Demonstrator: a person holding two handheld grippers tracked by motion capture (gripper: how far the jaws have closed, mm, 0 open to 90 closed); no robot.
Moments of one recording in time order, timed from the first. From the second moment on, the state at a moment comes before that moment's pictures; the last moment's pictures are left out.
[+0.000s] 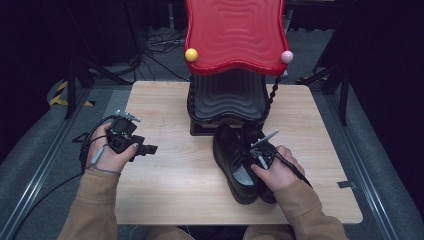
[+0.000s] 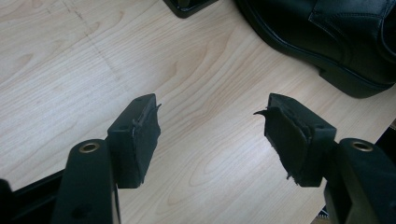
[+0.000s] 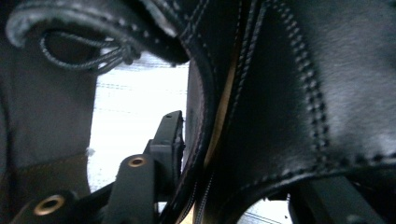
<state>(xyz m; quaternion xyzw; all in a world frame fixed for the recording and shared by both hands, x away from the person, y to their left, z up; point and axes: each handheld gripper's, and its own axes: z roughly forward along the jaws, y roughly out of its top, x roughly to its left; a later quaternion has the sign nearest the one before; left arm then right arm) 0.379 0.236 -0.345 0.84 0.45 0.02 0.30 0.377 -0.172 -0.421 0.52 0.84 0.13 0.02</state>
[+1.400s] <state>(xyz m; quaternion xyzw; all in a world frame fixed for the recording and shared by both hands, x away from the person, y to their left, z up) 0.364 0.257 -0.336 0.83 0.46 0.04 0.32 0.356 -0.200 -0.344 0.52 0.85 0.12 -0.02</state>
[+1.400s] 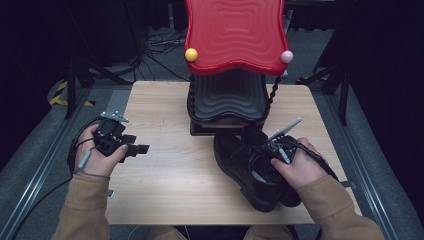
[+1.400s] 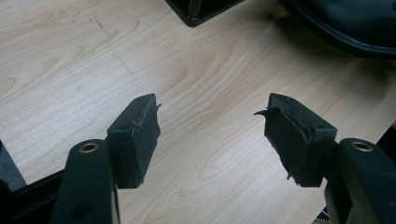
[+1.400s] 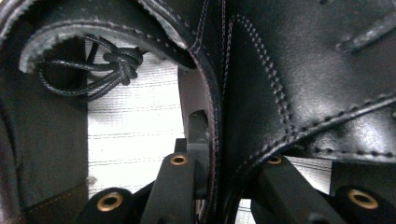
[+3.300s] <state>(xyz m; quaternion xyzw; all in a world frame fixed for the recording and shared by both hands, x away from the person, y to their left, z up) 0.366 0.262 -0.345 0.82 0.47 0.03 0.31 0.333 -0.210 -0.113 0.45 0.87 0.20 0.02</state>
